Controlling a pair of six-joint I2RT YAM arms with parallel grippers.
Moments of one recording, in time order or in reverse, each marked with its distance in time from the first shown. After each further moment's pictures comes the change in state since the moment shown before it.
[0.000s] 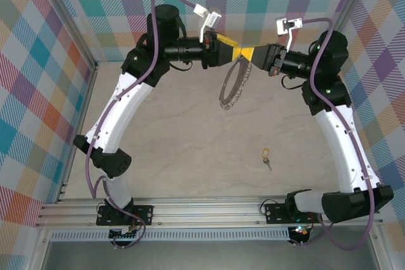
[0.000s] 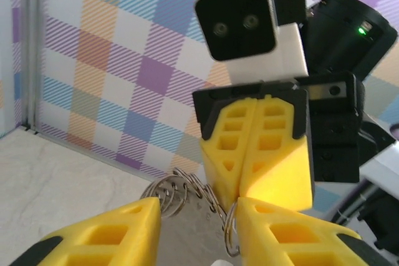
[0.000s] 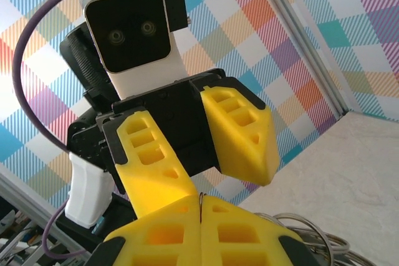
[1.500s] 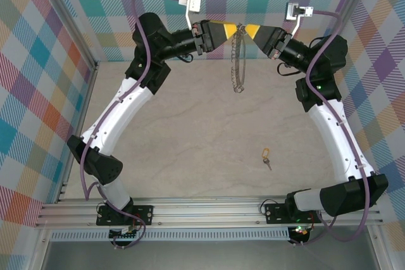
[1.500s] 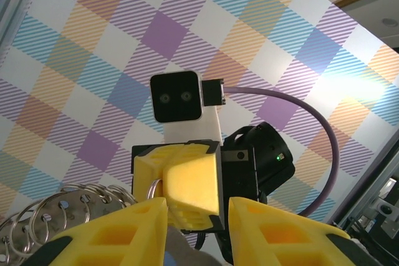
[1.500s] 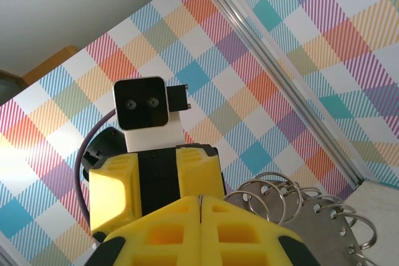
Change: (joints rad) left arm 0.031 -0.099 -0.330 0.731 0.037 -0.572; right arm 0.006 0.055 -0.050 0.438 0.181 0.311
